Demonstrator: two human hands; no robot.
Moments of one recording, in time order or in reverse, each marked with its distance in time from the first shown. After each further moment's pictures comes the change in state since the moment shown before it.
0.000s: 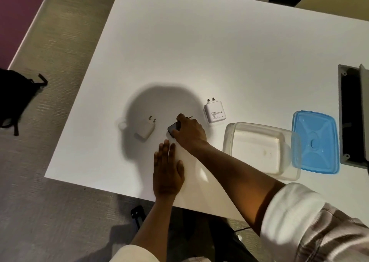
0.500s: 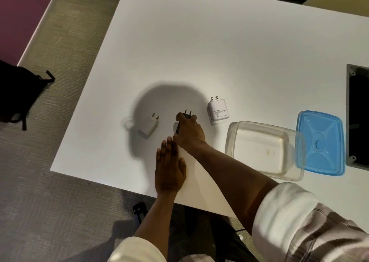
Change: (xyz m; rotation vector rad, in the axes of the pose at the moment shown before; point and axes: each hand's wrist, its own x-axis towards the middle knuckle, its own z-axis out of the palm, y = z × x) left_hand 0.001 0.002 0.002 0.058 -0.040 0.000; right_hand -0.005 -0.001 0.010 -0.064 -0.053 -0.024
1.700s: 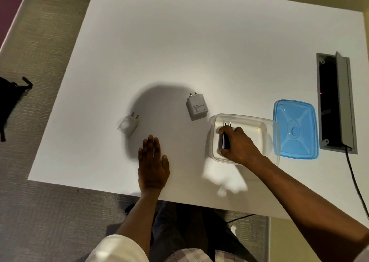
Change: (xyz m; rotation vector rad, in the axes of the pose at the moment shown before) left_hand -0.001 0.003 -0.004 0.027 0.002 0.013; right_hand -0.076 0.190 -0.069 -0.125 -0.031 0.064
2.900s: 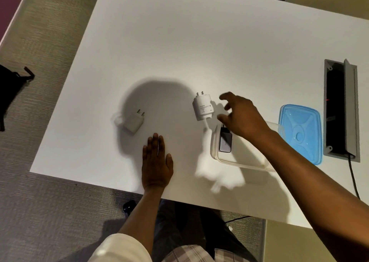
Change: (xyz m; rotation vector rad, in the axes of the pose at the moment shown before) left_hand -0.002 0.001 -0.002 -0.057 0.023 0.002; right_hand 0.022 -0.072 -0.083 0.058 0.247 -0.147
